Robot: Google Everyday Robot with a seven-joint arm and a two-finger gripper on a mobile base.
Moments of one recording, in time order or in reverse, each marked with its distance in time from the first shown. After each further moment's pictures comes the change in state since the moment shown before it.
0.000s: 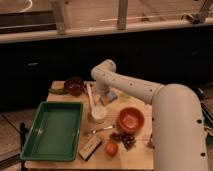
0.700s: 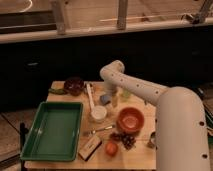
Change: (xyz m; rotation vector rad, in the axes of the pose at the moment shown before) arm 0.049 0.019 0.019 -0.028 -0.009 0.084
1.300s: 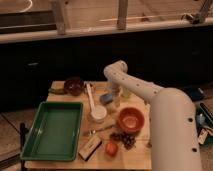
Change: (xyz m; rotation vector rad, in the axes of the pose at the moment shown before) arm 0.012 -0.004 0.023 -0.044 -0.024 -0.007
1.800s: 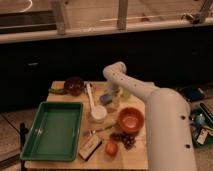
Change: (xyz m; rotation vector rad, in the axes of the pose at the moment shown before) arm 0.000 0.000 0.012 -0.013 -0.004 0.002
